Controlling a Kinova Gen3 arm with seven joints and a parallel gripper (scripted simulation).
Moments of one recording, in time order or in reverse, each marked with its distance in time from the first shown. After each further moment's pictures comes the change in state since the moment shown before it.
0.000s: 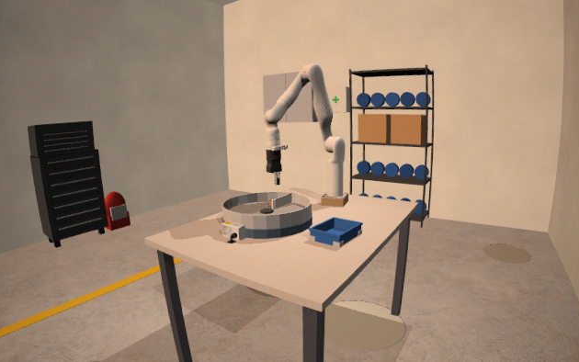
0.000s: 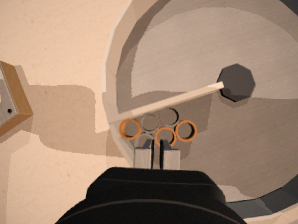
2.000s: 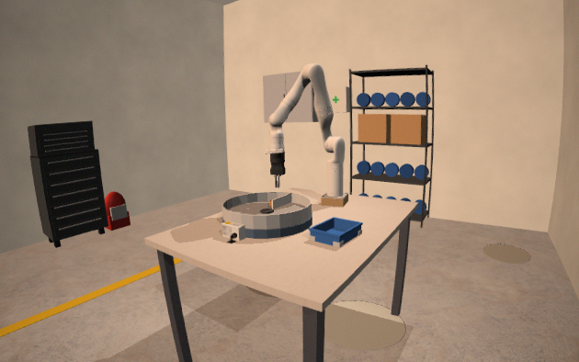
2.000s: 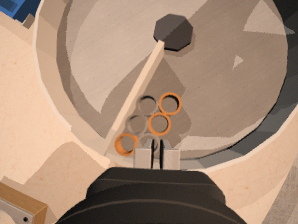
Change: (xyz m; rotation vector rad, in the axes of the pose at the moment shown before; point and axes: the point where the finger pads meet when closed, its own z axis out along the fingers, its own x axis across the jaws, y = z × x) arm -0.008 0.011 0.017 0.004 0.002 0.778
